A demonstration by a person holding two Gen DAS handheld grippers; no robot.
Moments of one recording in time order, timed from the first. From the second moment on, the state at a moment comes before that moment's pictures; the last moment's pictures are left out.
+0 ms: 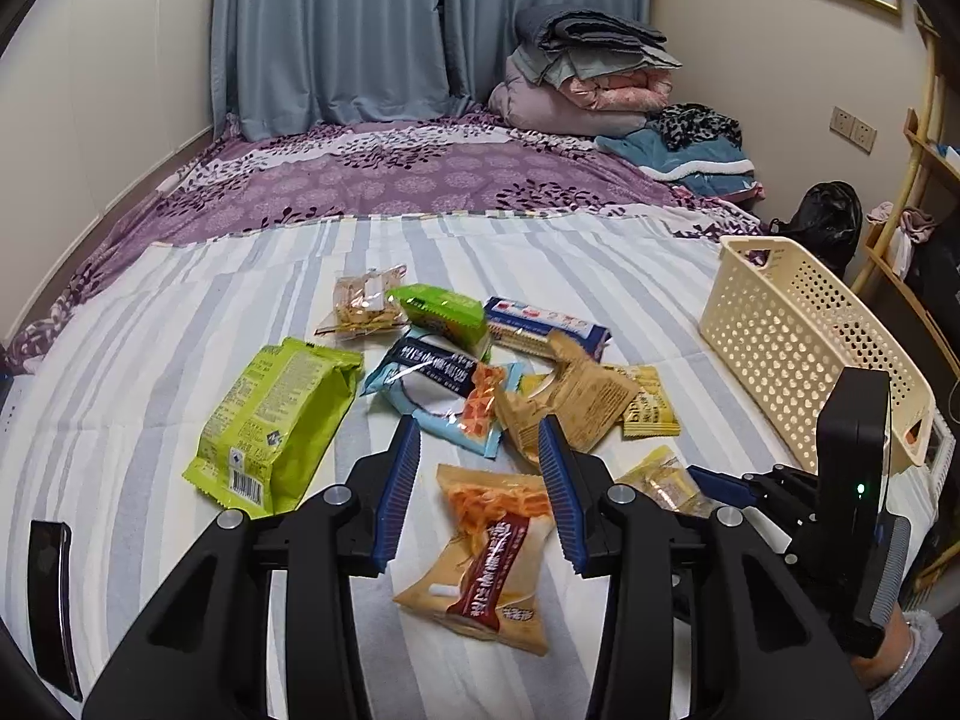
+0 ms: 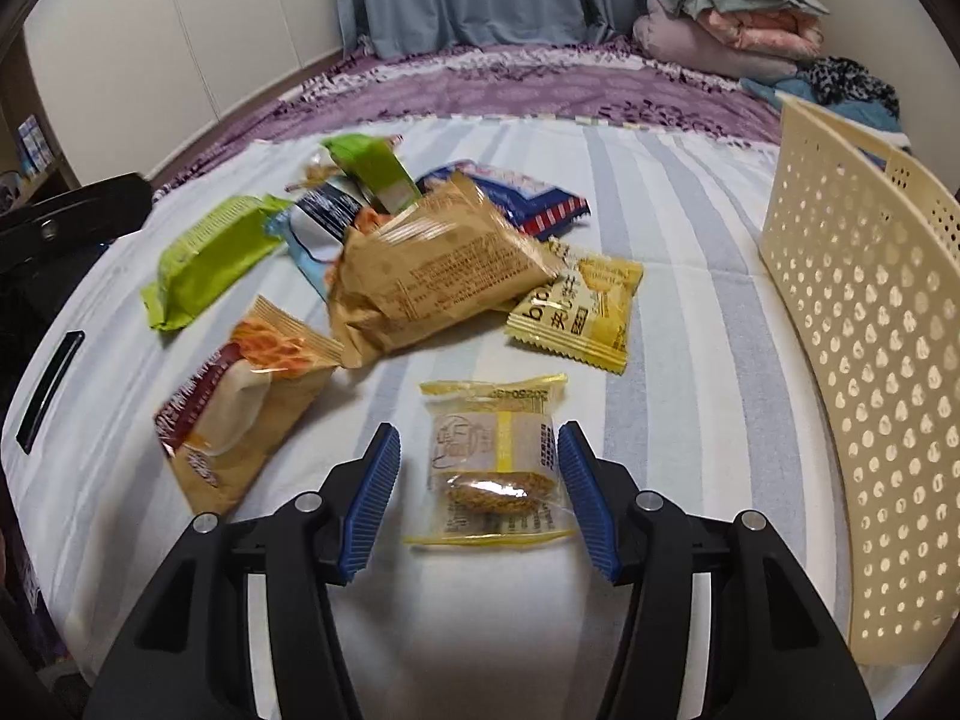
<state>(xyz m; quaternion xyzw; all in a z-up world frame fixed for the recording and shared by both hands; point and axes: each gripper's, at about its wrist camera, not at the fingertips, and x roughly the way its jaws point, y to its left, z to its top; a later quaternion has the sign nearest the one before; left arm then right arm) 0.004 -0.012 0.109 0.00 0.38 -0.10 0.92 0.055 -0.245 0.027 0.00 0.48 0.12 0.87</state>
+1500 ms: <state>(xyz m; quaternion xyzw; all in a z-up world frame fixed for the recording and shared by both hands) 0.005 -0.072 0.119 0.05 0.37 -0.18 0.91 -0.002 -0.418 0.164 0.10 0.27 -0.05 0.96</state>
